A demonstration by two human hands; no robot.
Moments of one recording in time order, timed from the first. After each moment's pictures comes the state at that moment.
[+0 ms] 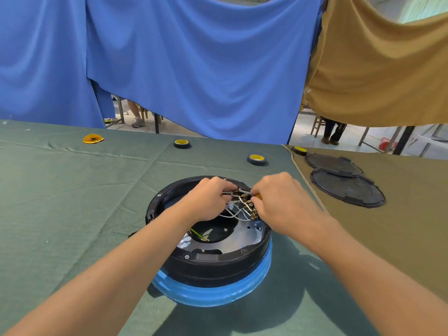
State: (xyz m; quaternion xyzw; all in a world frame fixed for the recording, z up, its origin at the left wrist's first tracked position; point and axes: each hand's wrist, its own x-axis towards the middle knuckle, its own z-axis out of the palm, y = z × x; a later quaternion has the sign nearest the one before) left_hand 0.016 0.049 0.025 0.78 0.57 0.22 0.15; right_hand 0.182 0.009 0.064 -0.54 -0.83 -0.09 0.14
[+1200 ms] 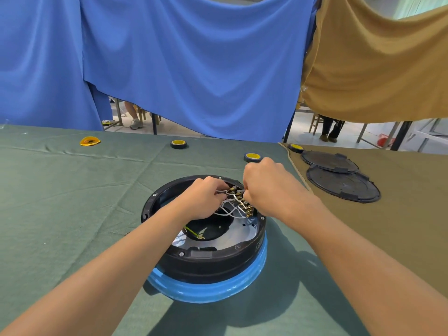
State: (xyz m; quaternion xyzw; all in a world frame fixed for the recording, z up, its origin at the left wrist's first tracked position) left_hand 0.018 0.045 0.030 0.77 0.58 0.20 0.18; right_hand 0.169 0.019 0.079 -0.56 -0.82 -0.08 0.12
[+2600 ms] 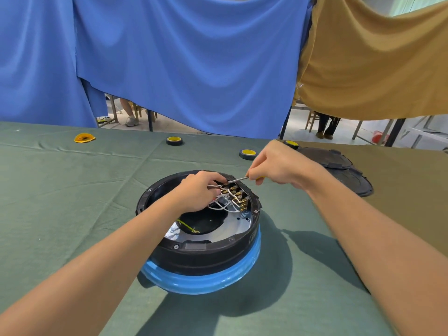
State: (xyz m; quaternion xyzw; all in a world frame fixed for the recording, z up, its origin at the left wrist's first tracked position) left_hand 0.013 0.048 0.029 0.75 0.58 0.22 0.22; right_hand 0.210 0.060 0.095 -0.57 -0.77 0.21 0.20
